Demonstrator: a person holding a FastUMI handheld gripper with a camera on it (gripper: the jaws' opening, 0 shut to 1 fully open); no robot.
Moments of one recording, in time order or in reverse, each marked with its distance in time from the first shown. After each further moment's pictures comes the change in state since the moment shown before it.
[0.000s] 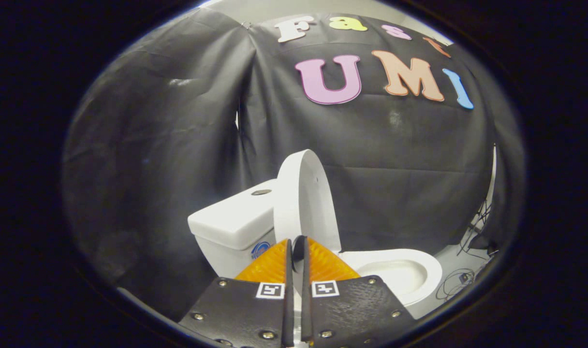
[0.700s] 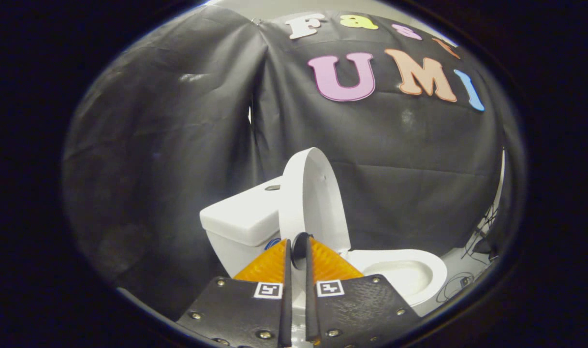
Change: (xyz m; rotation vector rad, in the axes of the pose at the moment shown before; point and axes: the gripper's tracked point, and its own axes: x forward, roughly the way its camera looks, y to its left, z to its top) arm -0.002 0.013 -0.003 -0.009 0.033 0.072
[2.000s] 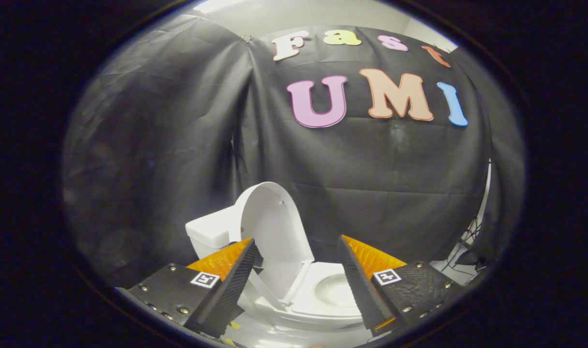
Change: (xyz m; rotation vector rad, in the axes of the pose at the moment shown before) arm -0.092 -0.120 0.069 -0.032 -0.102 -0.071
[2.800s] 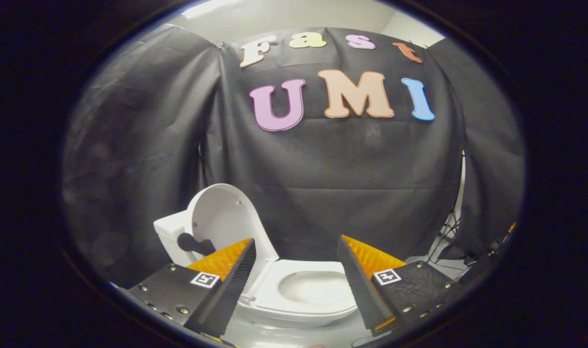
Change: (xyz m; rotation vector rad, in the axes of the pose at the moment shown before) arm -0.038 -0.116 -0.006 0.022 -0.014 -0.137
